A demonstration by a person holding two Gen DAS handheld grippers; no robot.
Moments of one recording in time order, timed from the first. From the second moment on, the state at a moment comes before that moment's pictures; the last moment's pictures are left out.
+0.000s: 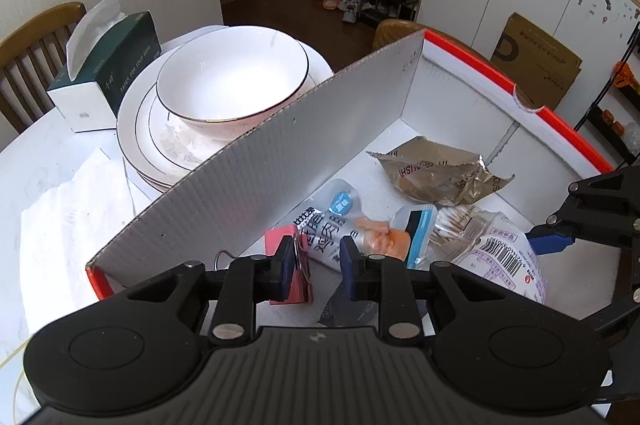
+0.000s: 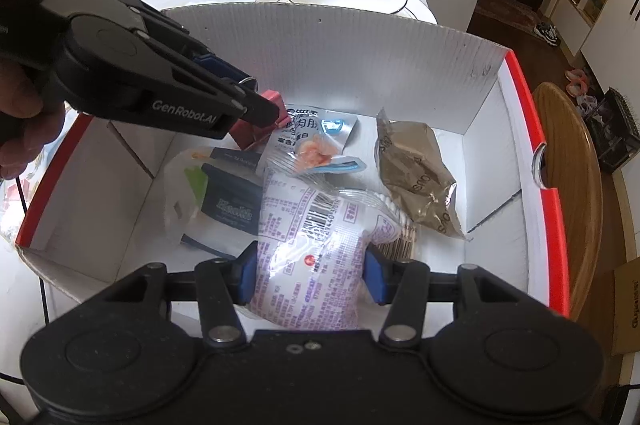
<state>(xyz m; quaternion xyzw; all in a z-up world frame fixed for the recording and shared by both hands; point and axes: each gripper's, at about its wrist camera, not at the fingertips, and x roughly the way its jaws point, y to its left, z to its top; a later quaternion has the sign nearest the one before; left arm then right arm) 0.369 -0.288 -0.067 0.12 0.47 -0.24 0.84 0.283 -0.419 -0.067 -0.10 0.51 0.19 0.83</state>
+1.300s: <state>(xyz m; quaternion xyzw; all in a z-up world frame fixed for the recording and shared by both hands) 0.312 -0.247 -0.021 0.03 0.42 -0.27 0.87 0.264 -0.447 -0.009 -0.01 0.46 0.21 0.86</state>
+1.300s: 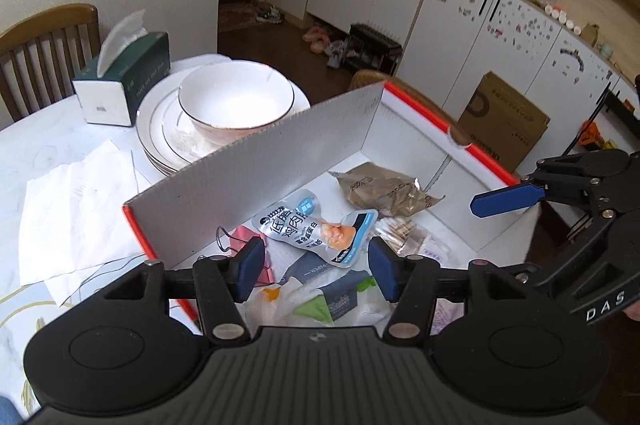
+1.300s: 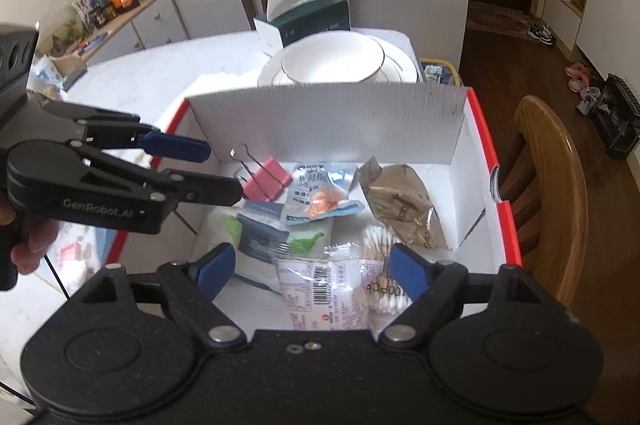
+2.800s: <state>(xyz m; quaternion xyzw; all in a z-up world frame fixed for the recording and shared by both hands) 0.149 0.020 -0.015 -0.03 0.37 -0.18 0.91 0.158 -0.244 -0.004 -0.04 0.39 0.22 0.89</state>
